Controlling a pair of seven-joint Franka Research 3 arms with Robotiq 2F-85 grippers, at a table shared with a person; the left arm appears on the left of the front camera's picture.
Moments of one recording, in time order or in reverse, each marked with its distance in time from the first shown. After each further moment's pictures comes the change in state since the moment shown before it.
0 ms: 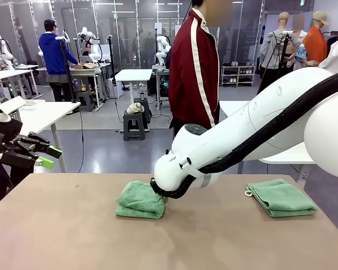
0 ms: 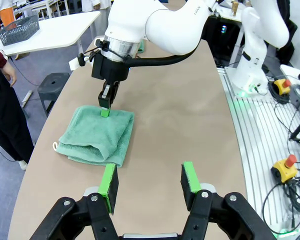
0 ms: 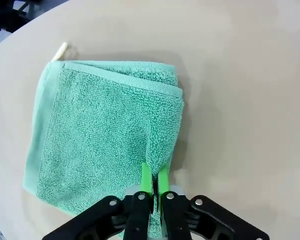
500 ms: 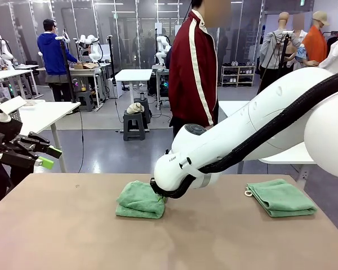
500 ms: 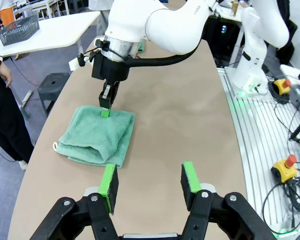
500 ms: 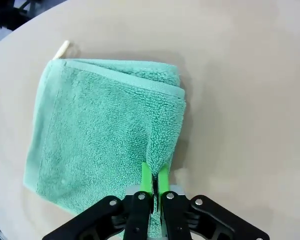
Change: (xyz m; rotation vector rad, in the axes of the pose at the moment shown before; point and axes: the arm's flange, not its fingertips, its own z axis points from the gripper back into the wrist) left arm 0.000 0.000 0.000 0.000 0.000 0.000; right arm -0.001 0.003 0.001 0.010 0.008 0.024
